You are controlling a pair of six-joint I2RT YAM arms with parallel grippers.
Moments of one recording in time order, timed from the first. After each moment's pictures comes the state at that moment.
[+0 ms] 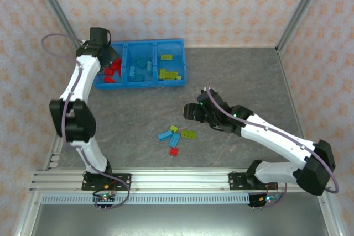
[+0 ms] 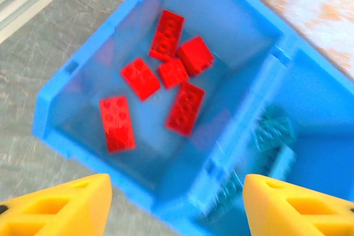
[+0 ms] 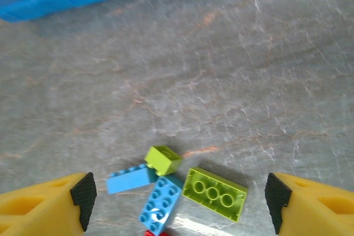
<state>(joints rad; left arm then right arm) 0.05 1.75 1.69 -0.82 -0.17 -0.69 0.84 1.22 0.96 -0.60 0.12 0.79</state>
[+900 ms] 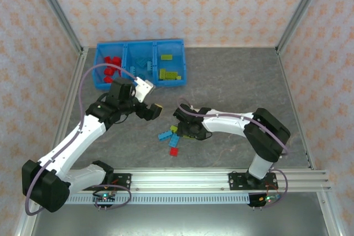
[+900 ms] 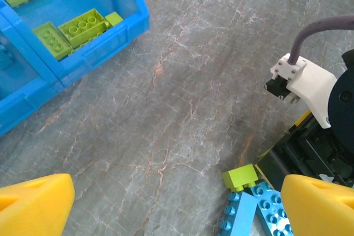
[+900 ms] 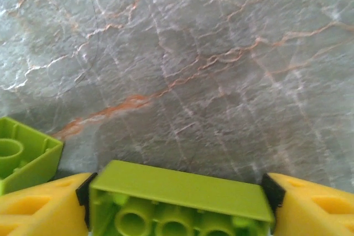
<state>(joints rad) -0.39 1.10 0.91 -0.52 0.27 0.12 0.92 1.70 0.99 -0.61 0.09 0.98</state>
